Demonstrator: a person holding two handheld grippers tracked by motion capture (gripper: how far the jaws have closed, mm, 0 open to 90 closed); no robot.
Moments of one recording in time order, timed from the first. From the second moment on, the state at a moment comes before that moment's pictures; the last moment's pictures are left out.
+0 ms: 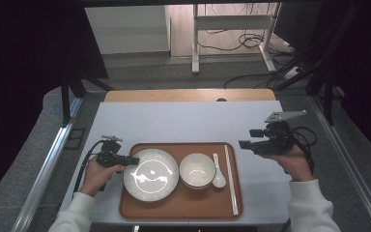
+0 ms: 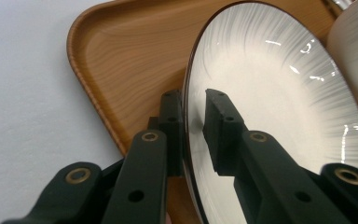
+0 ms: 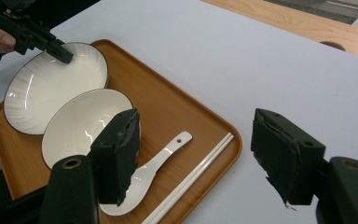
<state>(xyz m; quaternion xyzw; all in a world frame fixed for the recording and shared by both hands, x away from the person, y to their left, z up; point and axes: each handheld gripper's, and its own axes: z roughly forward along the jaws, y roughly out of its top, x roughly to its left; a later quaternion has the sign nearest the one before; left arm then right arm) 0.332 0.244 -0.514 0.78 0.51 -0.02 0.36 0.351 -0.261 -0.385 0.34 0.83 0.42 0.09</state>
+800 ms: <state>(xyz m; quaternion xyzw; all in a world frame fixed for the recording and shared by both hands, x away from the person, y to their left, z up) 0.324 0.237 -0.498 0.79 0.50 0.03 0.37 0.352 -0.263 -0.386 0.34 0.84 0.42 0.09</state>
